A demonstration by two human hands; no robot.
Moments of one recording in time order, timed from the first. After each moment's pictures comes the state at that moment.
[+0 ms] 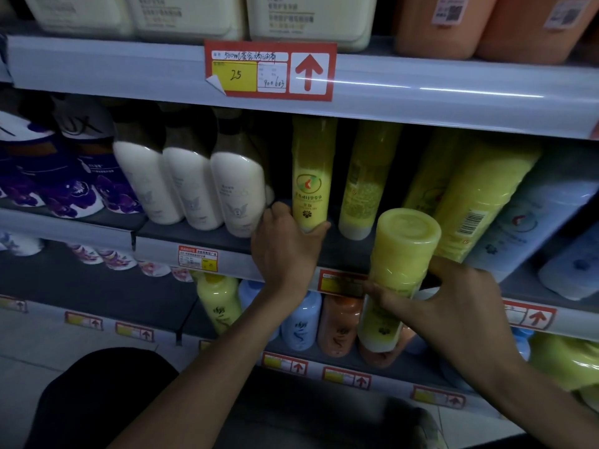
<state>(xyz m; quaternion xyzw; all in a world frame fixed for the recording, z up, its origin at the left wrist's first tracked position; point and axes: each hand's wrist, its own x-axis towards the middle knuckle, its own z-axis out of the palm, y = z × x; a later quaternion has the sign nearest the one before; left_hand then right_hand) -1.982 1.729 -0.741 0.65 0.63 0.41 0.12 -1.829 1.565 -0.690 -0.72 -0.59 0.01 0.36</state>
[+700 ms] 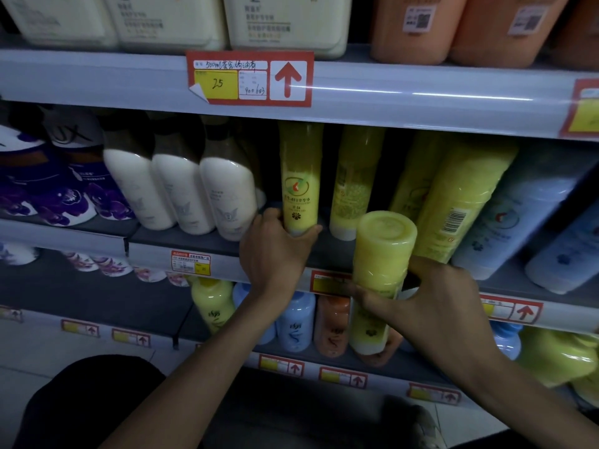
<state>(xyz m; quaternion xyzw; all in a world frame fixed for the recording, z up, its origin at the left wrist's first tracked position) -1.990 1.725 -0.739 0.66 0.63 0.39 0.15 -1.831 1.567 -0.695 -0.74 -0.58 0.04 0.36</state>
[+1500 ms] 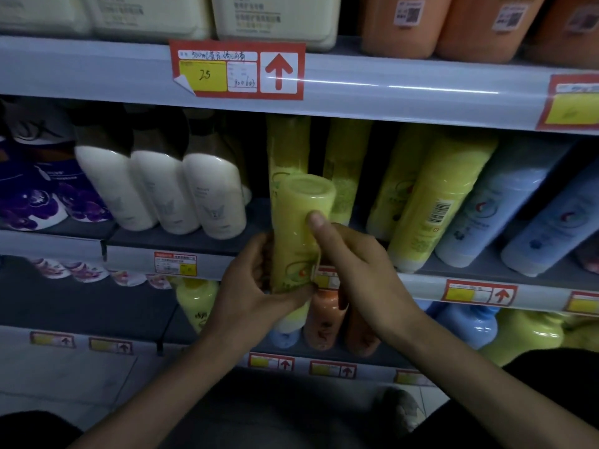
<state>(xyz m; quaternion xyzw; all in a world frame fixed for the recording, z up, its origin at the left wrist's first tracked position) -2.050 1.664 -0.734 0.67 0.39 0.40 0.50 -1.890 1.604 -0.678 -0.61 -0.51 0.36 0.49</state>
